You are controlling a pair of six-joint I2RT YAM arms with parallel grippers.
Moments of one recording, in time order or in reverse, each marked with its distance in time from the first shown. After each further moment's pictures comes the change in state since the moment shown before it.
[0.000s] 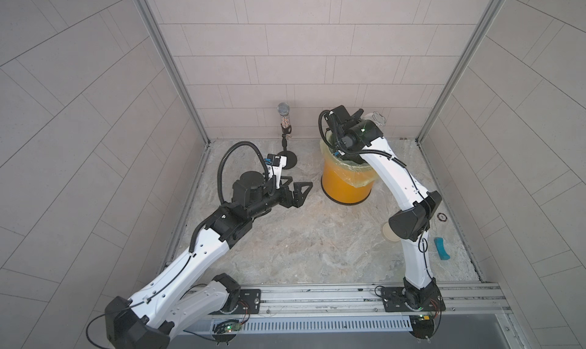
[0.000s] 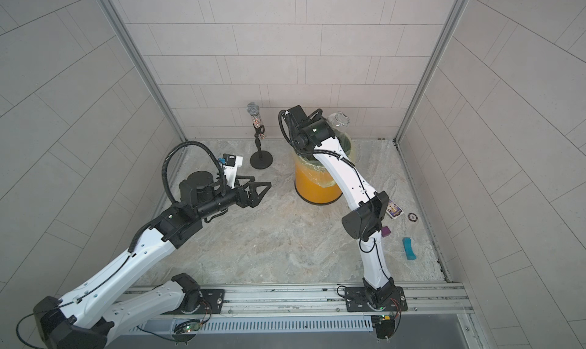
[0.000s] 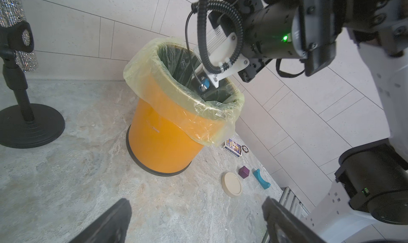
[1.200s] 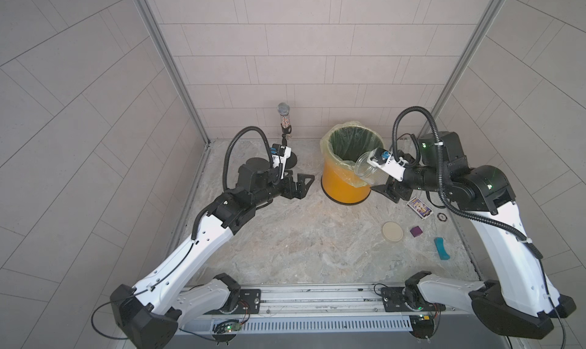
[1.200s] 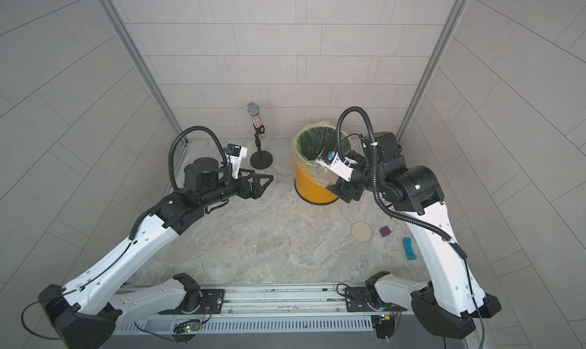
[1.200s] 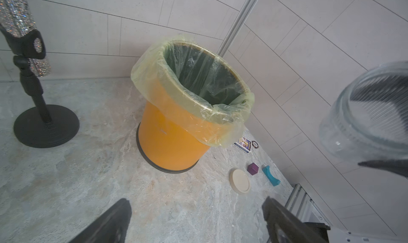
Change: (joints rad) left arm 0.000 0.122 0.220 -0.188 0.005 0.051; right arm -0.153 -0.925 -0.735 -0.003 -1.303 1.142
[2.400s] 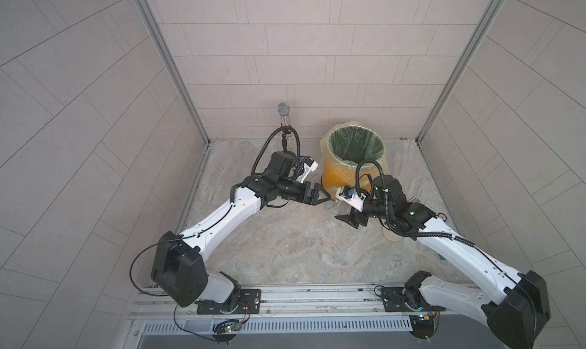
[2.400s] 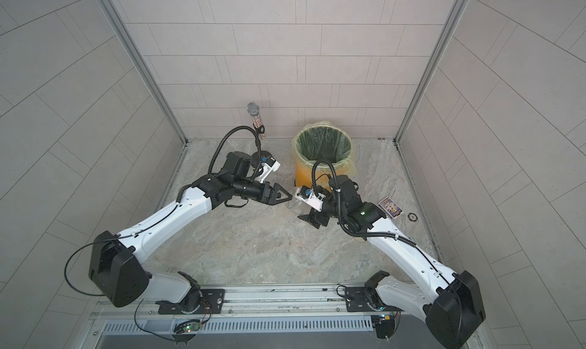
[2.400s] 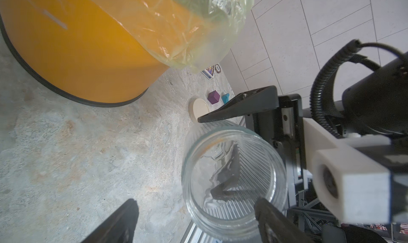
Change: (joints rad) left arm 0.014 0.344 0.076 -0.122 0.455 -0.013; right arm 0.146 -0.076 -0.867 0.881 -0.146 0.129
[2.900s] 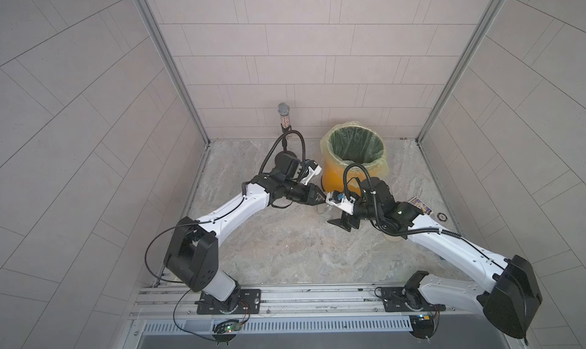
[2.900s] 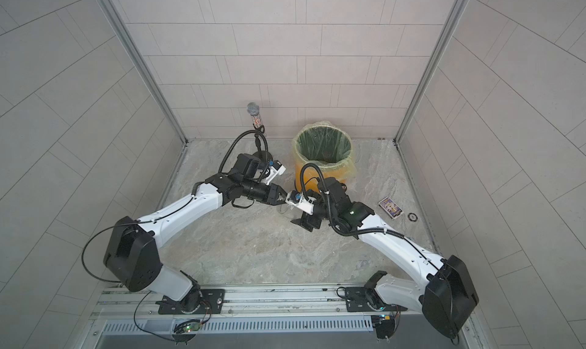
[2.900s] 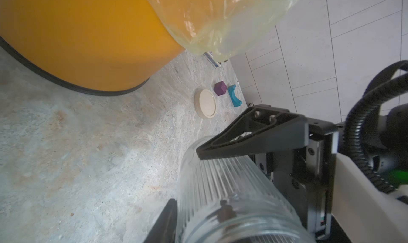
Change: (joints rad) left arm -0.005 0.104 0.000 0.014 0.029 0.022; right arm 0.079 0.090 0.012 0.037 0.031 0.008
